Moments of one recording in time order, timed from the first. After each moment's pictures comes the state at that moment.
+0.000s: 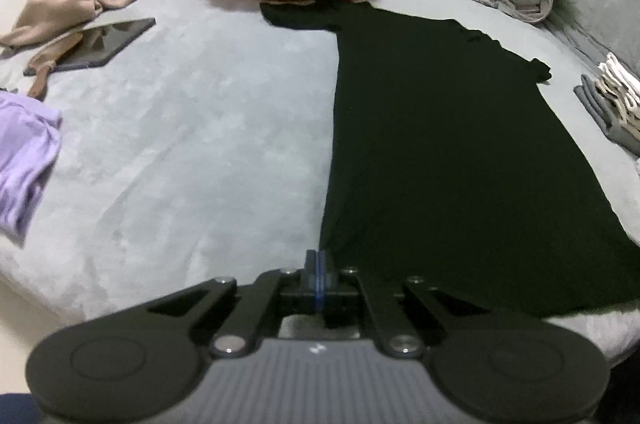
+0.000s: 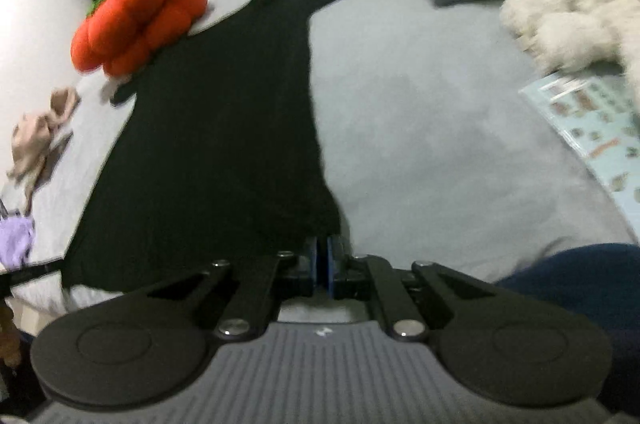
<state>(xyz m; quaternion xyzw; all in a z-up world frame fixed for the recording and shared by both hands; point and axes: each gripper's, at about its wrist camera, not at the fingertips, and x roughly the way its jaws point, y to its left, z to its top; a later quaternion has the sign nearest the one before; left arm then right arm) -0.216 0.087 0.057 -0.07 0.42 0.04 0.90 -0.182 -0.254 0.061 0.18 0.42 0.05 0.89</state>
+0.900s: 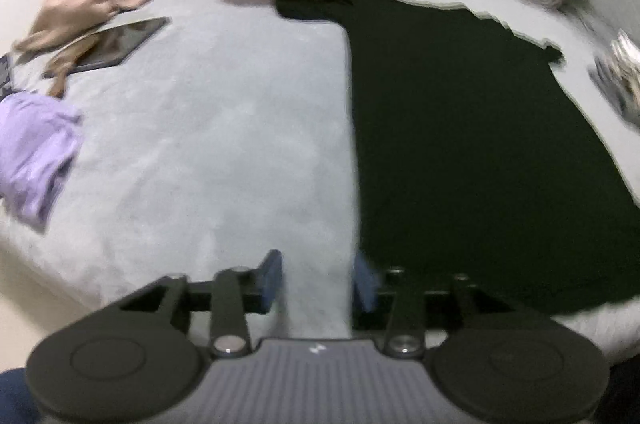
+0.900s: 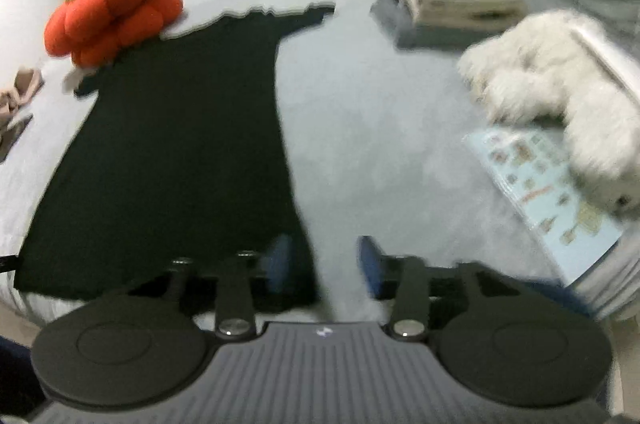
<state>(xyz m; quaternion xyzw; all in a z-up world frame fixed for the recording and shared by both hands) -0.219 0.084 0.071 -0.06 0.42 0.09 0.90 -0.197 -0.268 0.076 0.08 0.40 -0.01 0.91</state>
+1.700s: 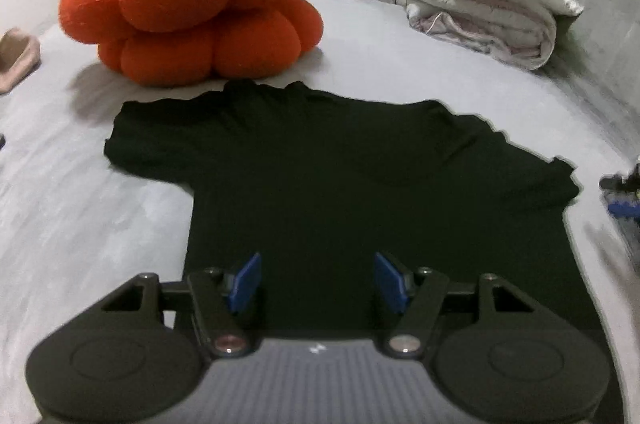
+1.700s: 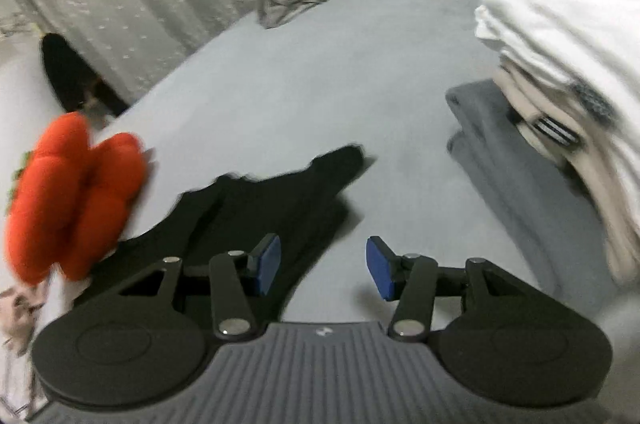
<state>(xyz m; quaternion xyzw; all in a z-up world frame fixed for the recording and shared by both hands) 0.075 -0.011 0.047 -0.07 0.38 0.02 0.92 0.184 -0.342 0.042 0.26 0.36 0.01 0.89</state>
